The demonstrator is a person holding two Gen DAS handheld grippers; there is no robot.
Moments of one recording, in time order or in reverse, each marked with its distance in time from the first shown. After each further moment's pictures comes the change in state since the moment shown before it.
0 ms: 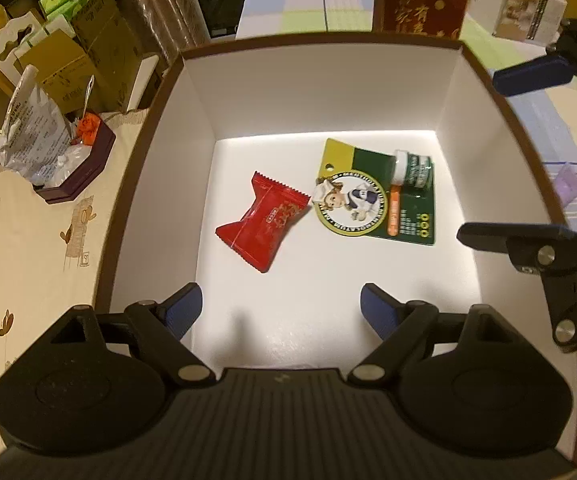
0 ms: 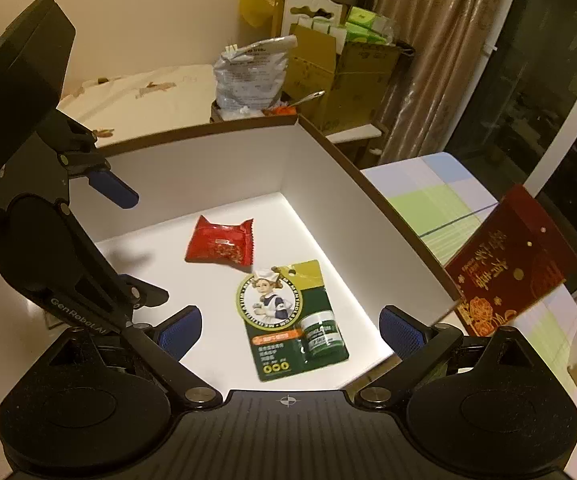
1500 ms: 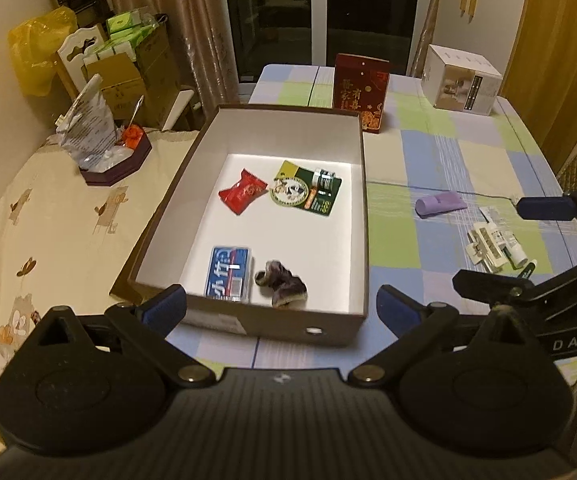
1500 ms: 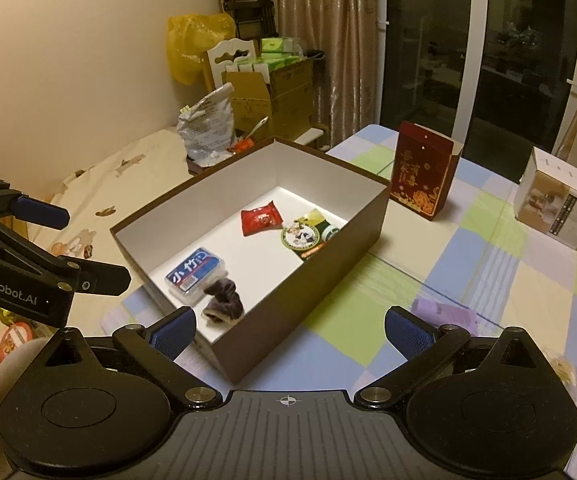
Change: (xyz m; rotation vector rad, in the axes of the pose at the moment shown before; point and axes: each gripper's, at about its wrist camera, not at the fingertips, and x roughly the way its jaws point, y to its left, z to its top) left arm -0.236 -0.068 -0.114 -0.171 -0.156 0.009; right arm -0.219 0.087 -0.079 0.385 -0.093 -0.053
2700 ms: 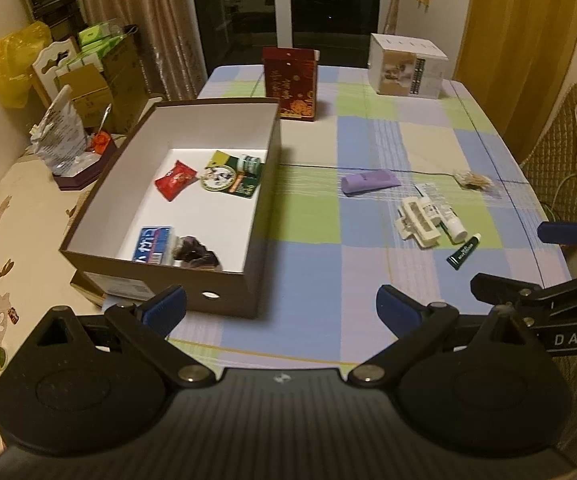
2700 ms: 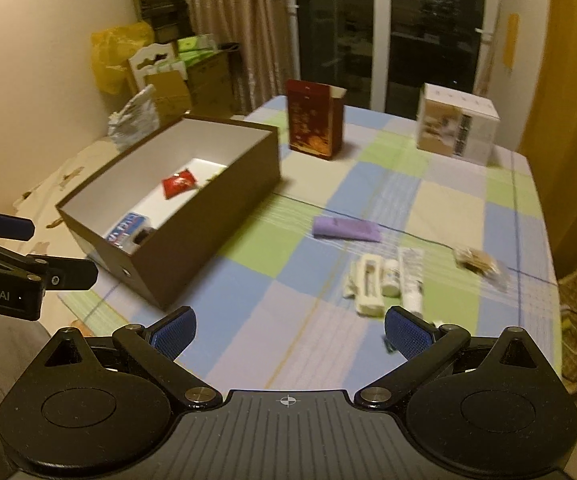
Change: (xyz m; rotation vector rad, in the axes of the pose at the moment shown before) left arm -0.020 -0.107 -0.039 0.052 -0.022 -0.044; right arm -0.087 -0.060 -0.091 0.188 0.015 -0.158
